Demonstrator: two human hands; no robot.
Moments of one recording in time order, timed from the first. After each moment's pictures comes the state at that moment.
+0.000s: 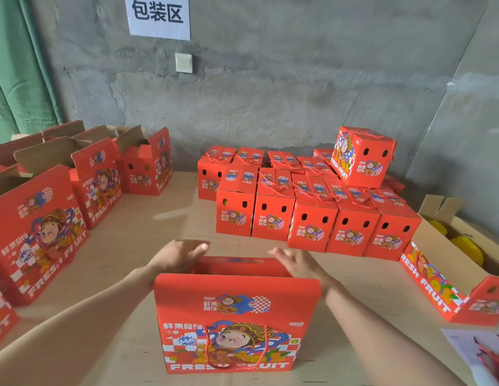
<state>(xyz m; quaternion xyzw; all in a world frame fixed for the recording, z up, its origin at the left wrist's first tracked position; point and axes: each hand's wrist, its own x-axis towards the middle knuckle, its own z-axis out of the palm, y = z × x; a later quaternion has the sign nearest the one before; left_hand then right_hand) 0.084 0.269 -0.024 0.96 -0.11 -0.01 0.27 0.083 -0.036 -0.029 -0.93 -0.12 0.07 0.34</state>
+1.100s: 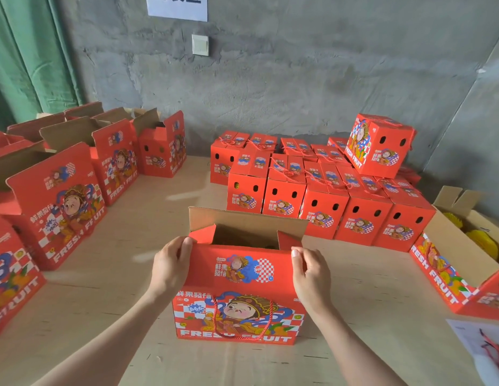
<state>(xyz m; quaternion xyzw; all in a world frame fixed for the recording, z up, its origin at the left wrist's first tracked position) 0.005 0.252 -0.065 0.84 0.09 0.23 0.48 0.015 -0.012 -0.076 -0.87 -0.04 -0.31 0.39</state>
